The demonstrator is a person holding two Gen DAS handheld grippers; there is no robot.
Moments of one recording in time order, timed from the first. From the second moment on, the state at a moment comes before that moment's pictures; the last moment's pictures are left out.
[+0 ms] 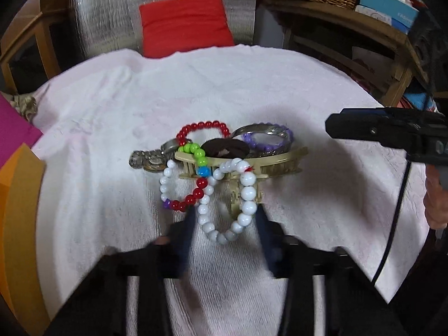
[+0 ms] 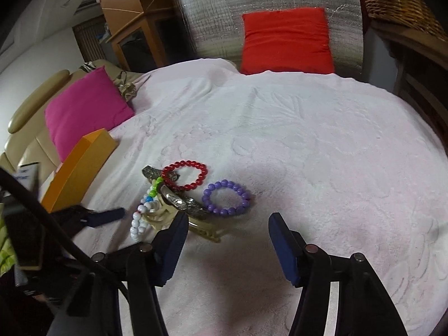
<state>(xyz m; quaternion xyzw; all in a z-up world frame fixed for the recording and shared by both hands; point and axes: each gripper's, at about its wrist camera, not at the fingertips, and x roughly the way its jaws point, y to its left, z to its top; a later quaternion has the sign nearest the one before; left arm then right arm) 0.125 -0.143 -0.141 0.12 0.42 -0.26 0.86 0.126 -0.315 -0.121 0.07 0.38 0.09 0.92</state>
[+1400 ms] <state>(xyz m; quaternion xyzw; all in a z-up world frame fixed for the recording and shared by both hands) 0.142 -0.038 -0.118 0.06 0.43 -0.18 0.88 0.127 -0.223 -0.181 0.03 0.46 0.23 0.86</state>
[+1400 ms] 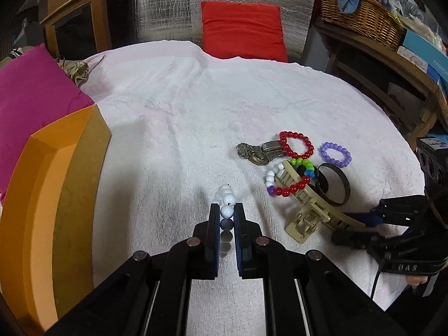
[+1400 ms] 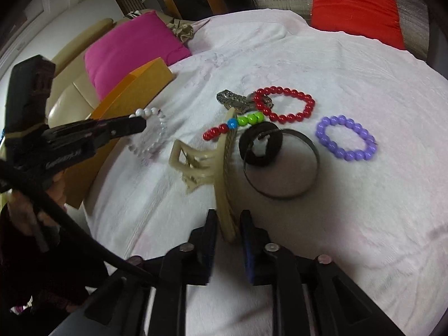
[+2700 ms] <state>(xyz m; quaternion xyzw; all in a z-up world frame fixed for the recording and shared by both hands) 0.114 -0.024 -0.075 0.05 0.36 -0.20 0.91 0.065 -0.247 -0.125 0.14 0.35 0.16 0.91</state>
